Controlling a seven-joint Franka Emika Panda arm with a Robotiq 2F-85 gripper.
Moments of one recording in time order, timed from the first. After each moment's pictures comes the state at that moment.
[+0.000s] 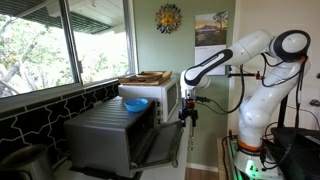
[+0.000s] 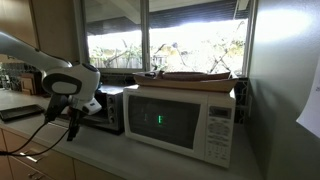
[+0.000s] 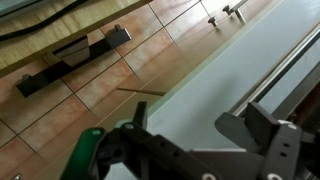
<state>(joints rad) -0.06 -0.56 -0.05 -2.75 0.44 2.00 0.17</state>
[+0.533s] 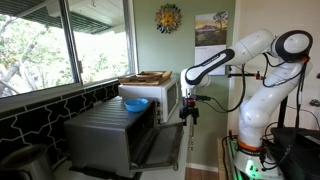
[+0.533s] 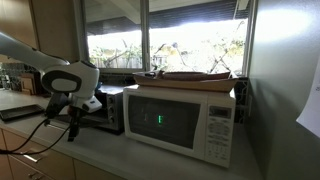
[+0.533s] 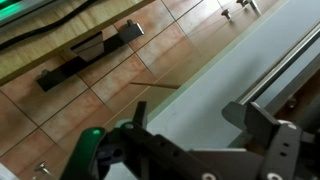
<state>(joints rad) -0.09 -0.58 -0.04 -2.75 0.36 1.98 0.22</state>
